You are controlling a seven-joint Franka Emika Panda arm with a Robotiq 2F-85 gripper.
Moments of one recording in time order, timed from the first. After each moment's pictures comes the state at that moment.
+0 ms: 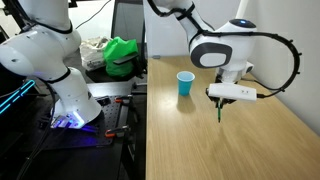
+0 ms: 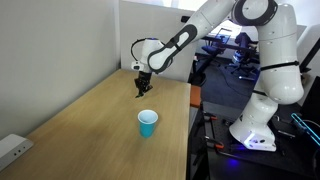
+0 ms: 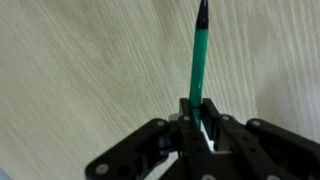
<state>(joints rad) -0.24 0.48 0.10 -2.01 0.04 2.61 -1.37</state>
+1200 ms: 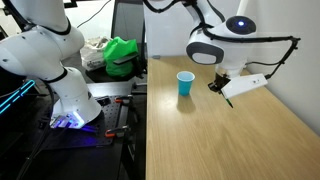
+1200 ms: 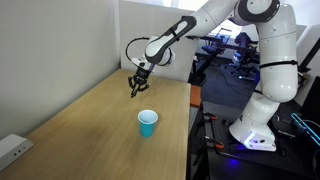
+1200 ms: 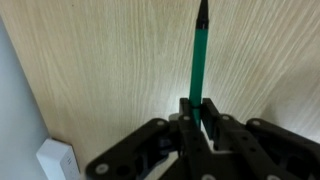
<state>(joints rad) -0.45 0.47 0.36 -2.04 0.43 2.68 -2.23</state>
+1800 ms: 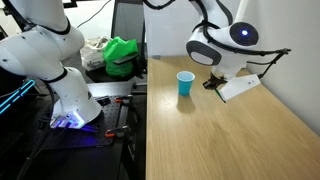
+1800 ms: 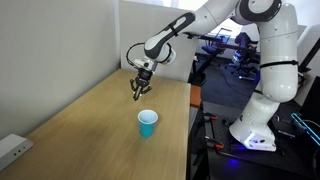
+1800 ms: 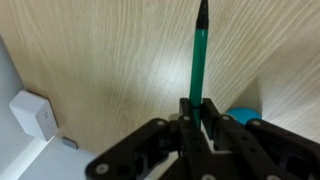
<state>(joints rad) -0.45 0.45 0.35 -2.04 0.63 2.51 -2.53</state>
